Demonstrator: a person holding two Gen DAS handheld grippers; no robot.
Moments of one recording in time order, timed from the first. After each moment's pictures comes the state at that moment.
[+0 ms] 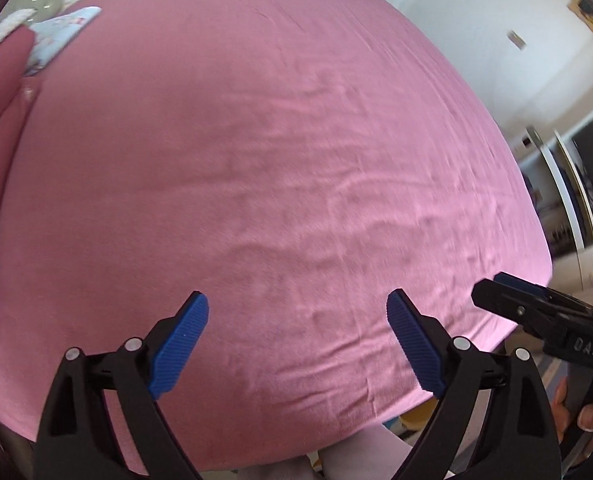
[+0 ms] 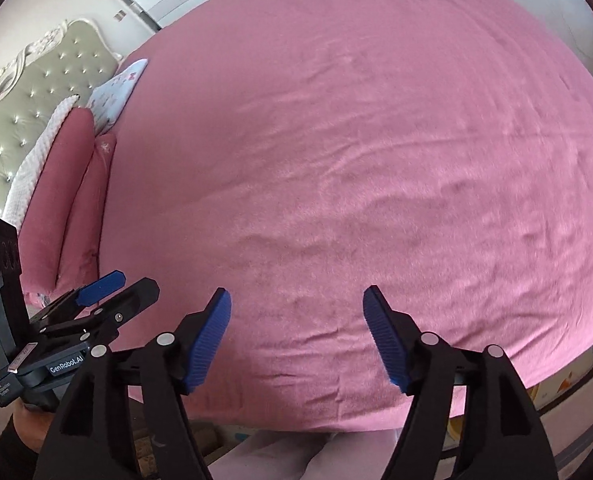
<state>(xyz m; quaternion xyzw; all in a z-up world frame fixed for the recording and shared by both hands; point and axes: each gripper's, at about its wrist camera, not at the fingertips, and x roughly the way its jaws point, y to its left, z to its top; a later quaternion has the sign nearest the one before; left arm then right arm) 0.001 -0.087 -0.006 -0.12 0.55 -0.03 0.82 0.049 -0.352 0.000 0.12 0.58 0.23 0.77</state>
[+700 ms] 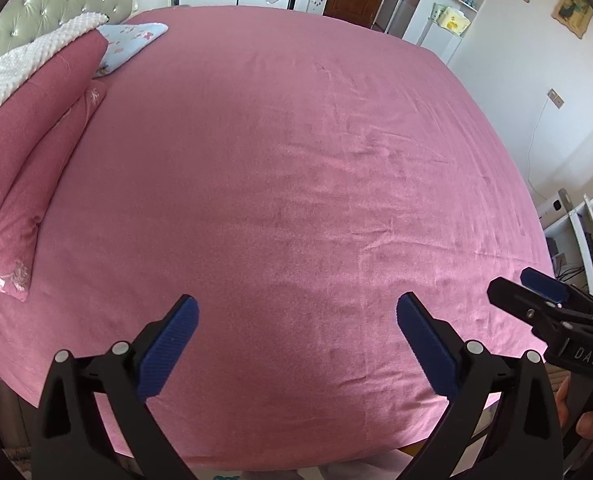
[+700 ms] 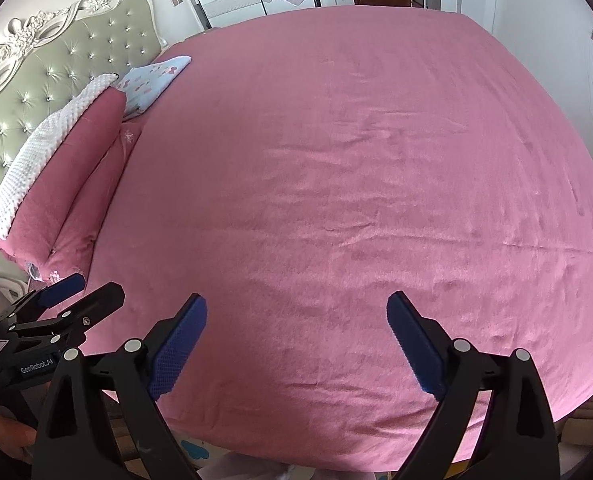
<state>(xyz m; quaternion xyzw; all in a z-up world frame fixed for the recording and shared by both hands) -0.012 -0.068 0.053 -0.16 0.50 0.07 0.85 0.076 -0.337 0.049 0.03 0.52 0.28 0.80</state>
